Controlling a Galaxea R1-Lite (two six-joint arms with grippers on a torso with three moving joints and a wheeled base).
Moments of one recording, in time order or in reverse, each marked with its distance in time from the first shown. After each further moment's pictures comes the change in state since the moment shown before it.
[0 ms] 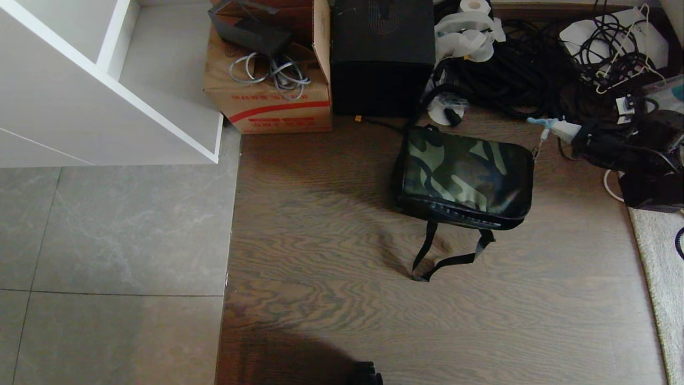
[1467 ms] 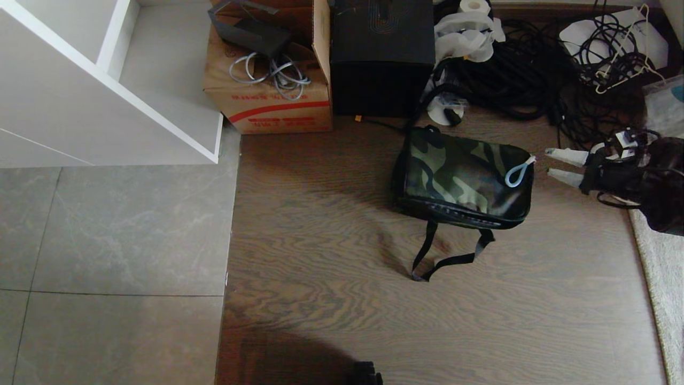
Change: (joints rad) left arm 0.000 0.000 0.000 0.000 0.000 0.000; right arm -0.050 -0.161 0.439 0.102 0.131 -0.165
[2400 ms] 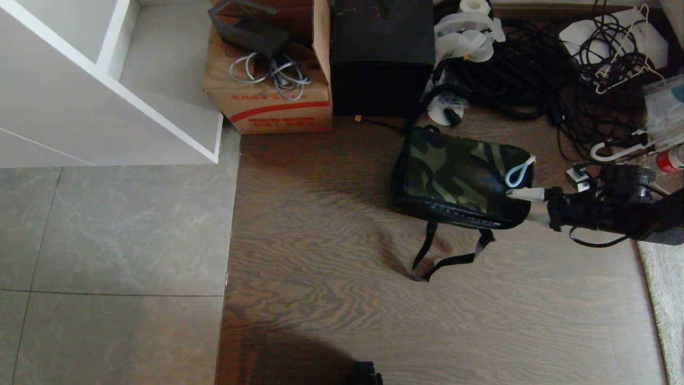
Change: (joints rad) left arm 0.000 0.000 0.000 0.000 0.000 0.000; right arm 0.109 -0.037 0.133 0.394 -0.068 -0.292
